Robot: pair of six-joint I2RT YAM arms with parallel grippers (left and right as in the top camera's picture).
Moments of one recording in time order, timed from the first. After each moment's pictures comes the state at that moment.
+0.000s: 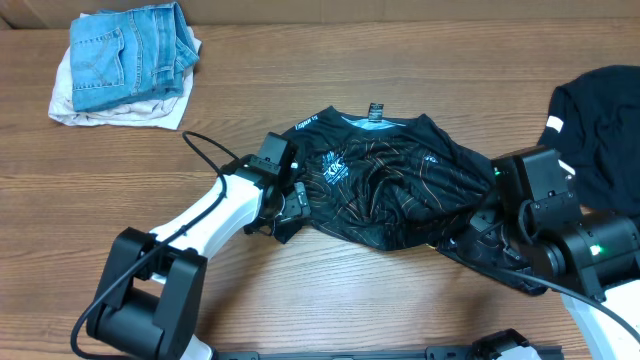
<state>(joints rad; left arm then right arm) -0.41 1.74 1.00 -0.66 0.03 -0.71 0.31 1.07 1.31 -1.41 0.22 0.87</state>
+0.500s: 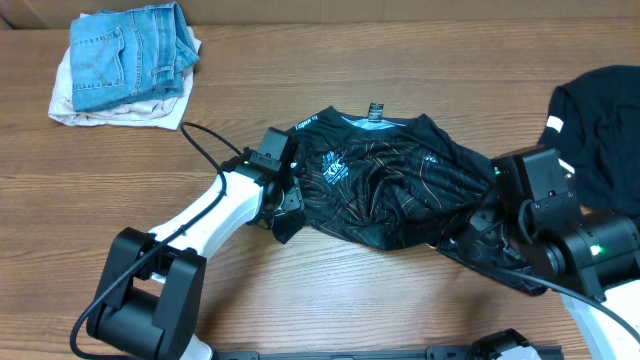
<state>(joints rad) -0.41 1.74 1.02 -0.65 -0.04 -0.68 0.31 1.07 1.31 -1.40 0.22 0.86</state>
